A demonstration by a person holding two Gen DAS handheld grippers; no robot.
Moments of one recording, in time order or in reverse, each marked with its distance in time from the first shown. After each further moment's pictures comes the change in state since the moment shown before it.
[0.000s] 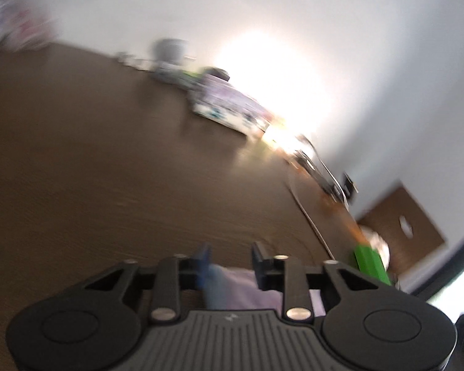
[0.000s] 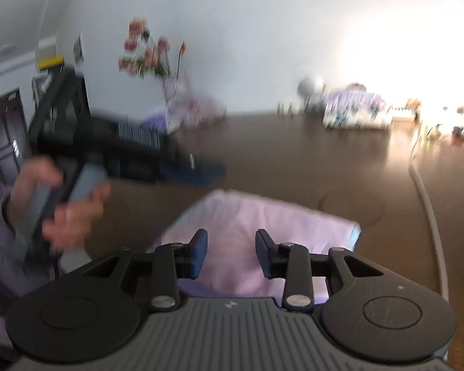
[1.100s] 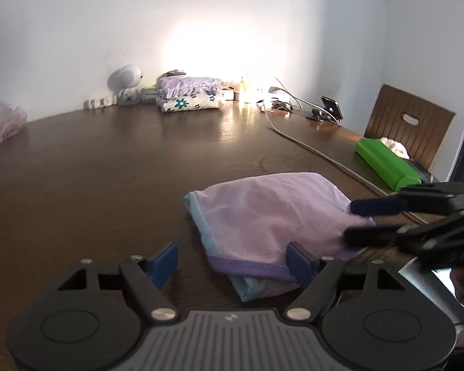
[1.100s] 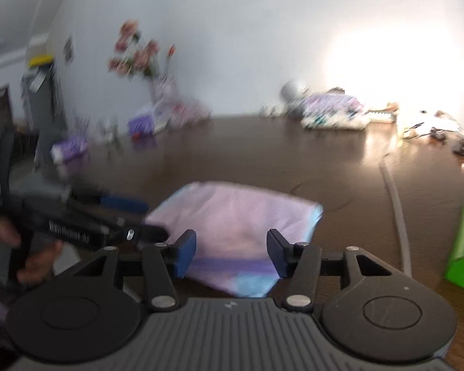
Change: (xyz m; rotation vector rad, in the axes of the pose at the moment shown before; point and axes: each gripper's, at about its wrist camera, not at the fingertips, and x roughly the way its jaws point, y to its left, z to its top) left arm -0.027 -0.037 -0.082 0.374 -0.019 0.166; right arm -0.026 -0.014 -0.018 0.013 -0.009 -0.064
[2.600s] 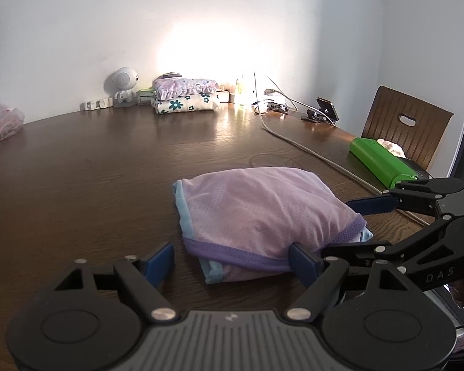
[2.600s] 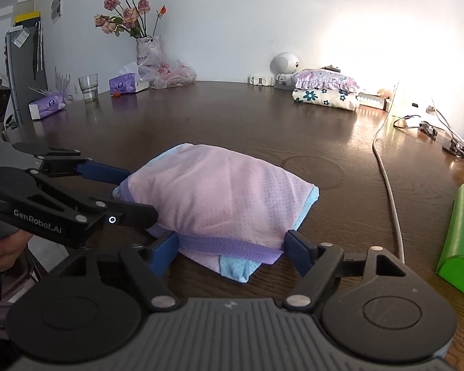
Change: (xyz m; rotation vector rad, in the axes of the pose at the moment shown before) left arm -0.001 -0.012 -0.008 0.036 -0.016 -0.026; right arm 0.027 0.016 -0.002 -0.108 0.159 -0.095
